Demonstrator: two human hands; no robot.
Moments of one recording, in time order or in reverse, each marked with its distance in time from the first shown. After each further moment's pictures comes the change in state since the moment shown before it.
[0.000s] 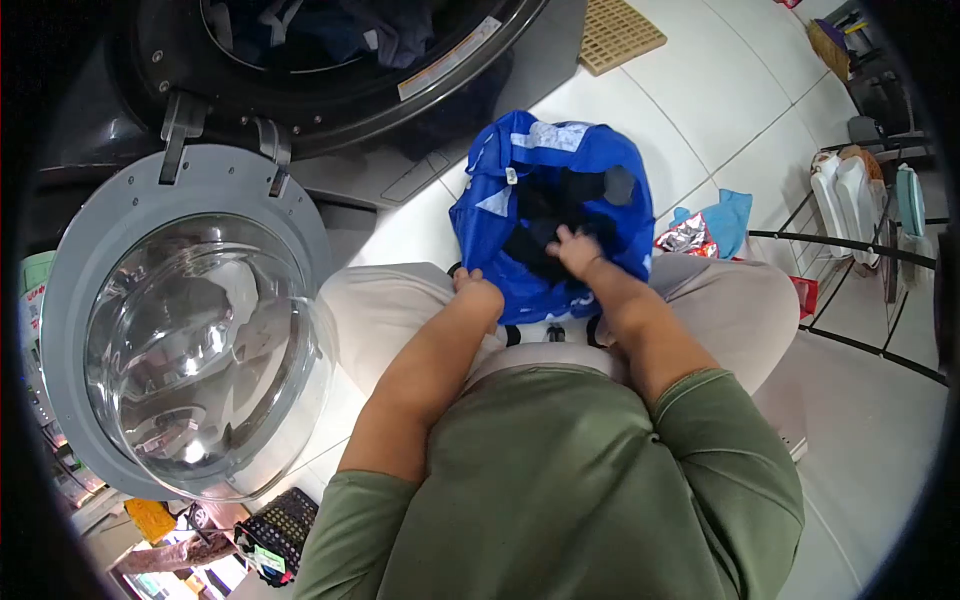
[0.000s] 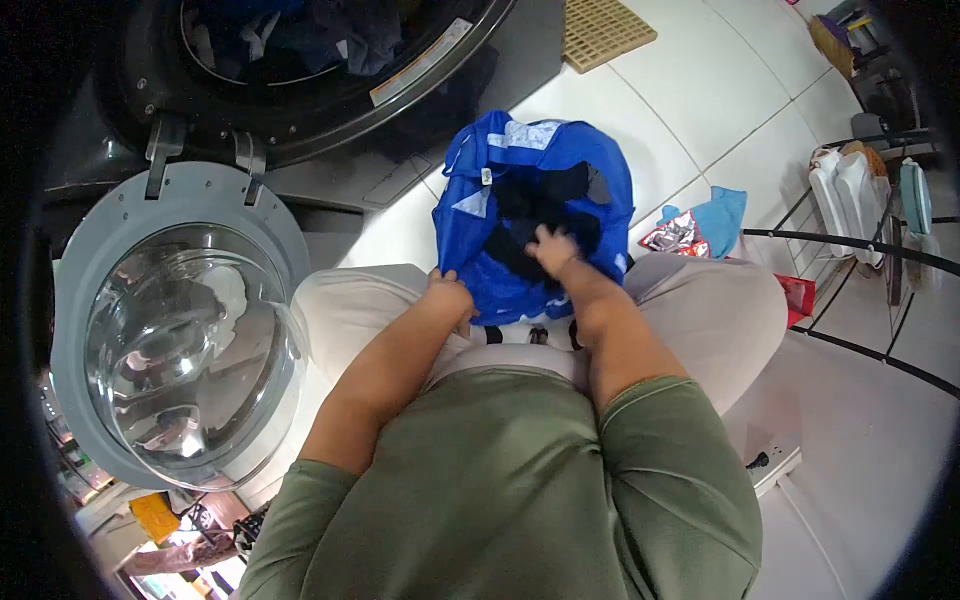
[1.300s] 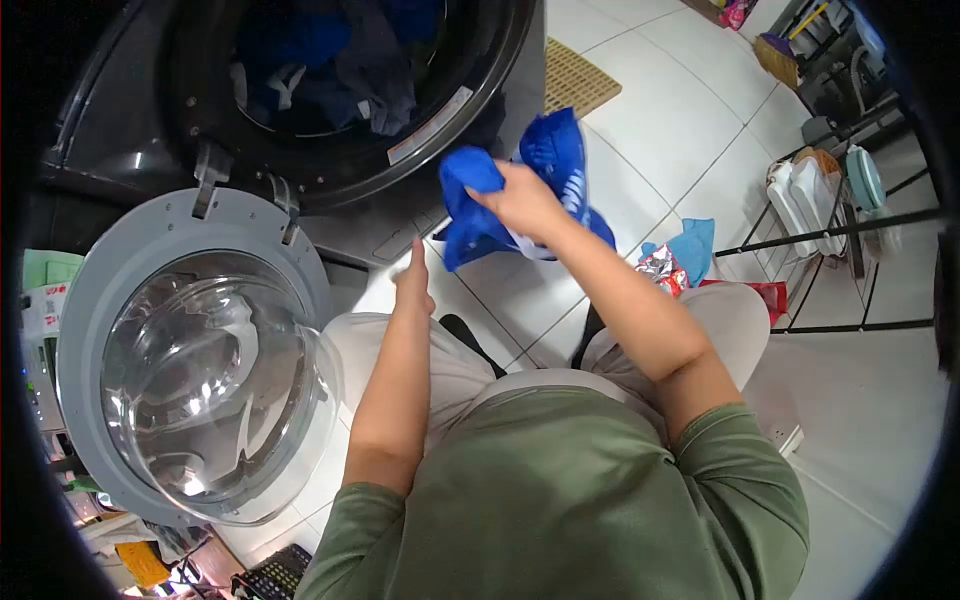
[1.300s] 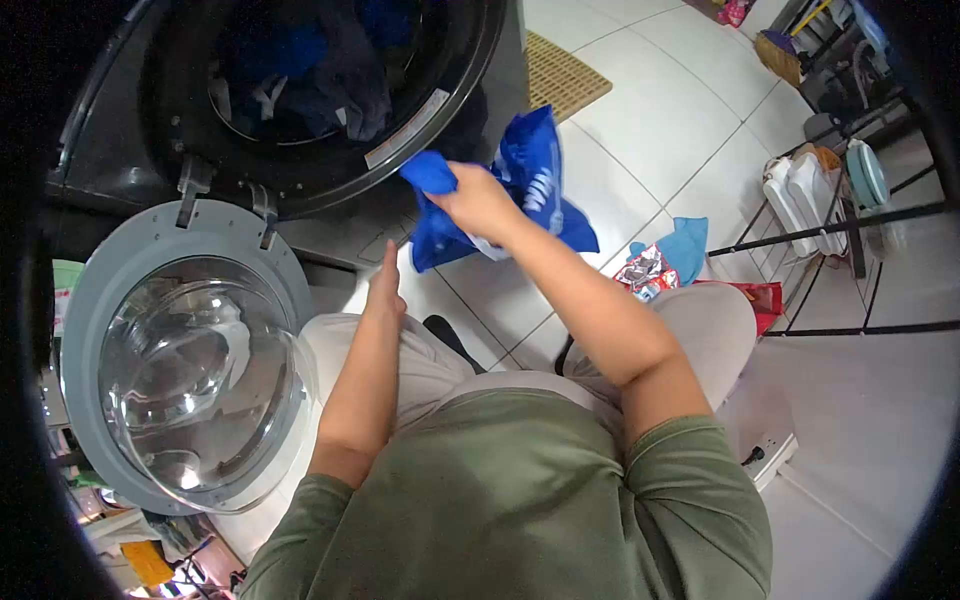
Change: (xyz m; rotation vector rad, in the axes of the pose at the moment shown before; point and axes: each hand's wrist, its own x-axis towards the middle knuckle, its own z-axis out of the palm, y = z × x) left_hand -0.098 -0.075 -0.071 -2.294 0.842 -0.263; right_hand -0.076 -0.061 -0.293 1.152 0.606 -0.160
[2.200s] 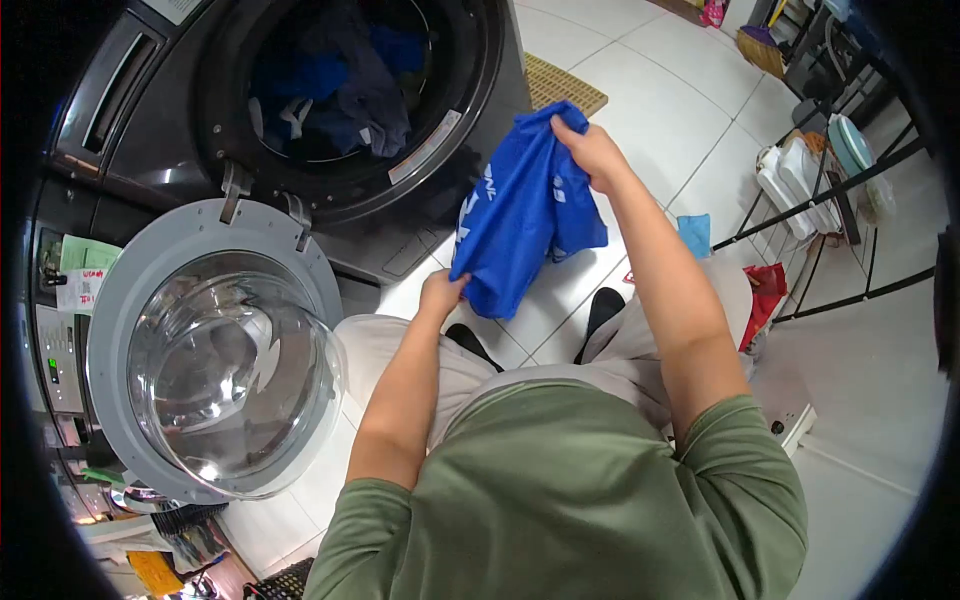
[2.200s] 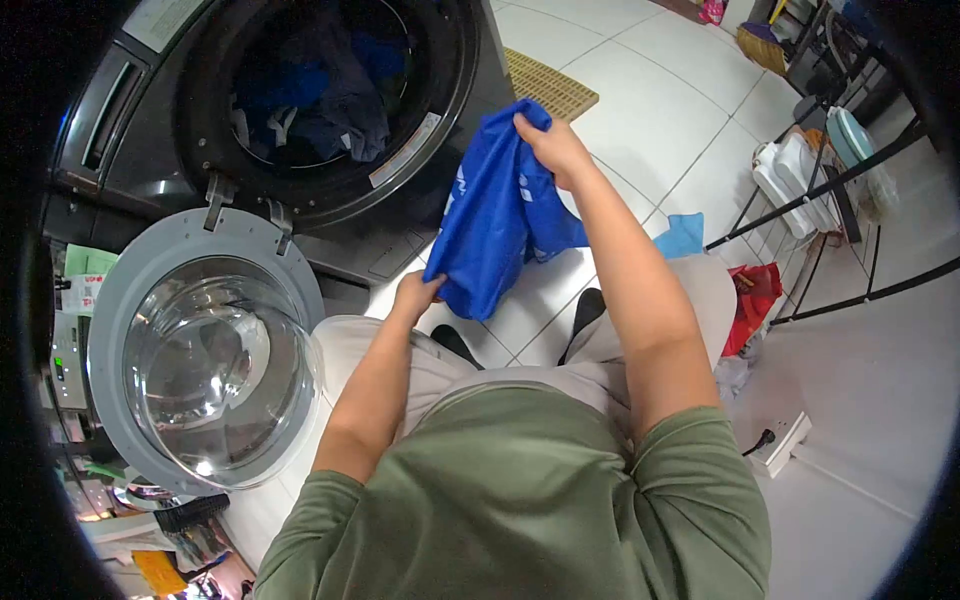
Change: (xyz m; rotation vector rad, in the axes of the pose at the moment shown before) left_hand 0.040 -0.055 0.003 0.789 -0.339 0.501; right_hand -0.001 0.026 -0.121 0.418 0.295 0.152
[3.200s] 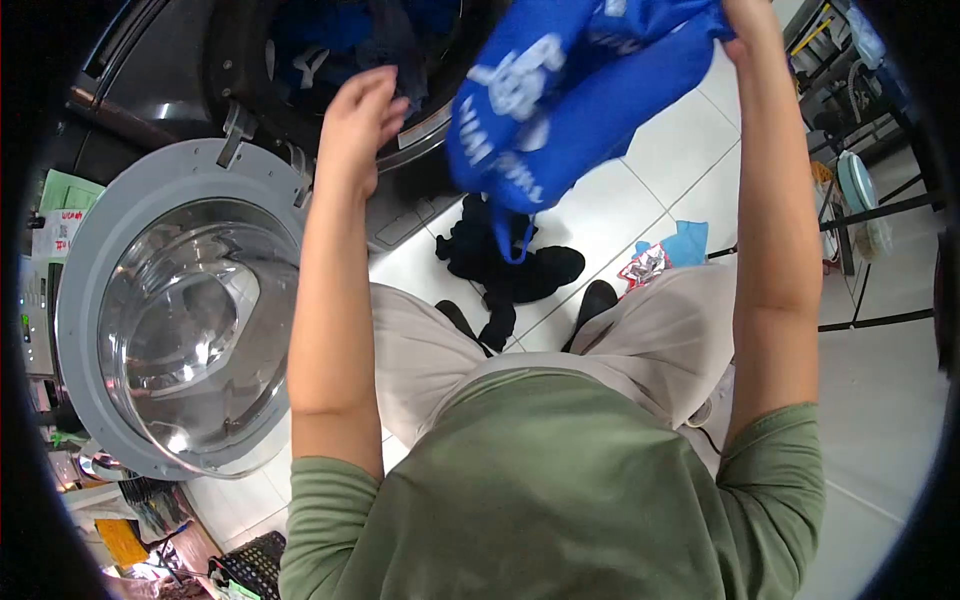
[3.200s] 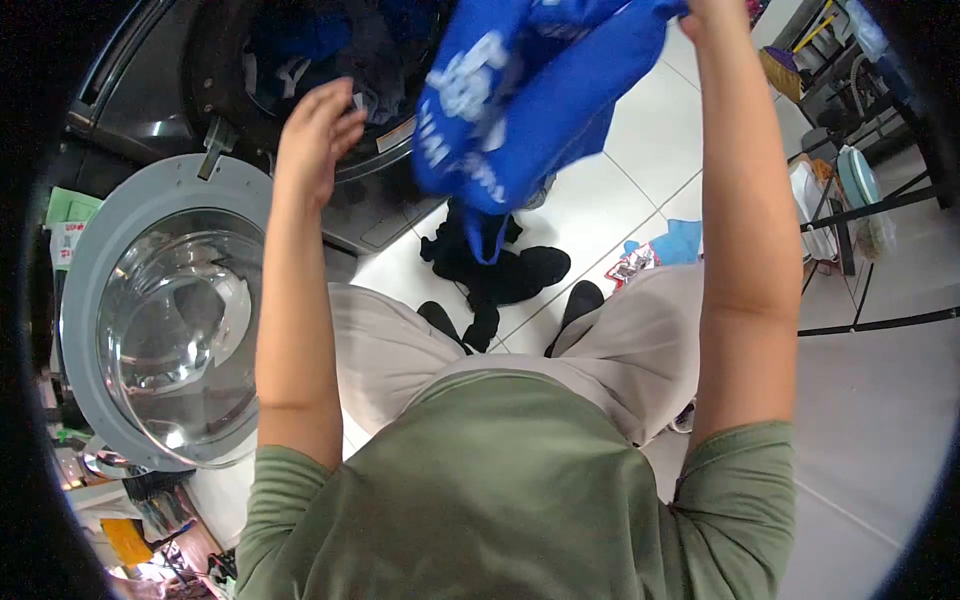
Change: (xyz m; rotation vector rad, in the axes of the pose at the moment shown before) left_hand -0.068 0.206 -0.178 -0.726 0.287 0.476; right_hand 0.032 -0.226 -0.066 0.026 0.352 -0.612
